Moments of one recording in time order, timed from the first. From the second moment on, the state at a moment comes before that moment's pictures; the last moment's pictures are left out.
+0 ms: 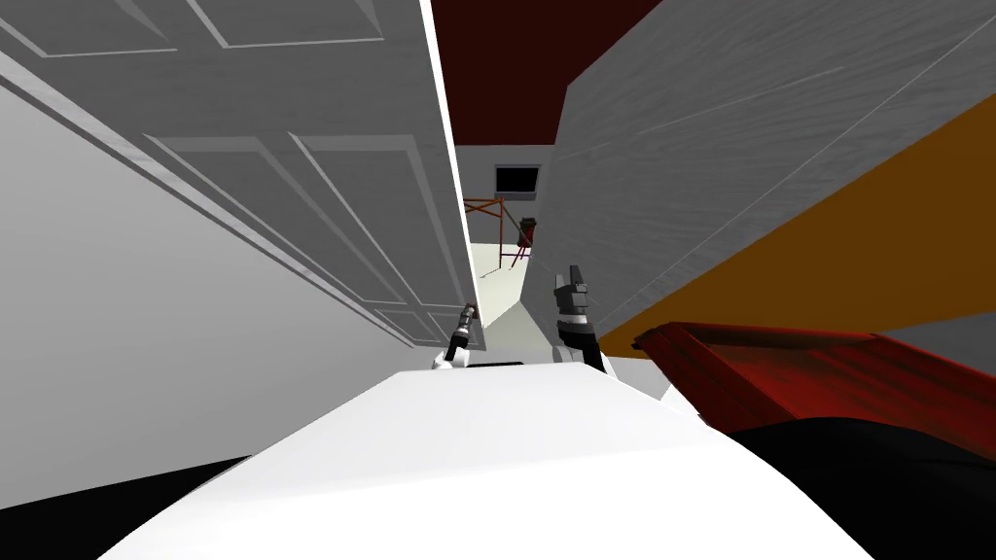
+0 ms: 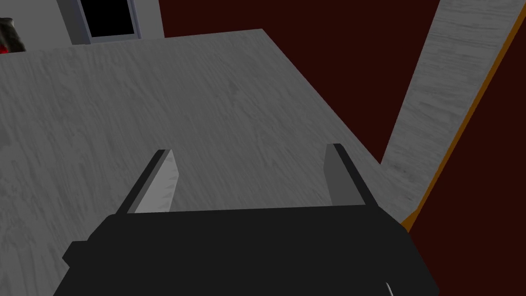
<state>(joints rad) -0.19 0.00 -0.10 -0.58 0.09 -0.82 -0.06</state>
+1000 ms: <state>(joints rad) -0.21 0.01 -0.08 -0.53 0.10 -0.83 -0.07</state>
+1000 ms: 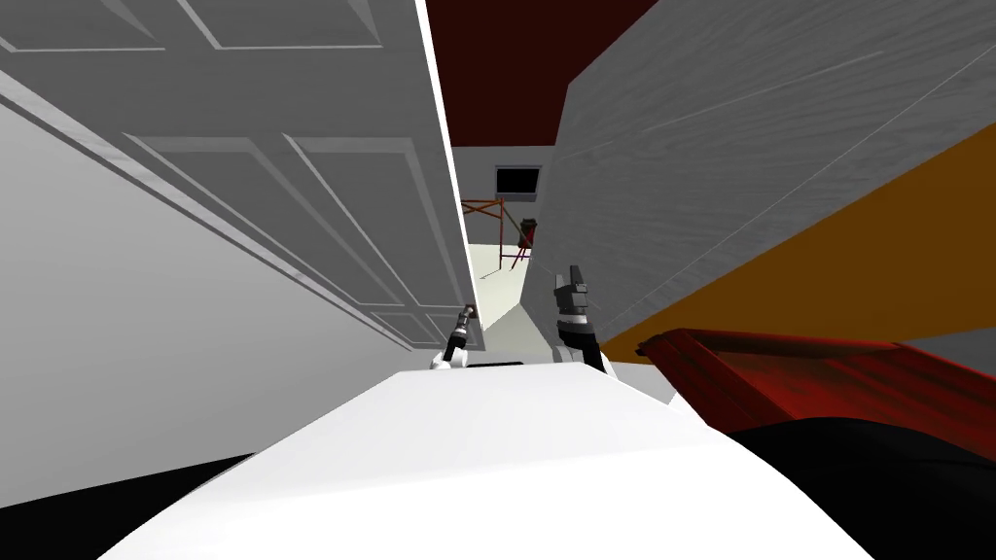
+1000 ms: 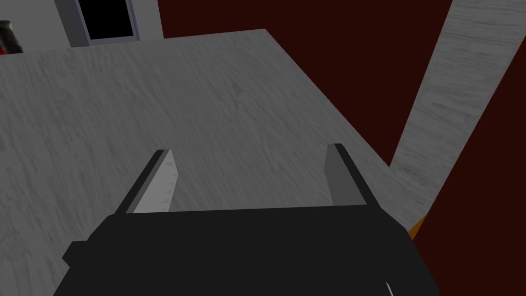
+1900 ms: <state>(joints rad) -0.20 0.03 -0.07 -0.56 0.11 -0.82 -0.07</state>
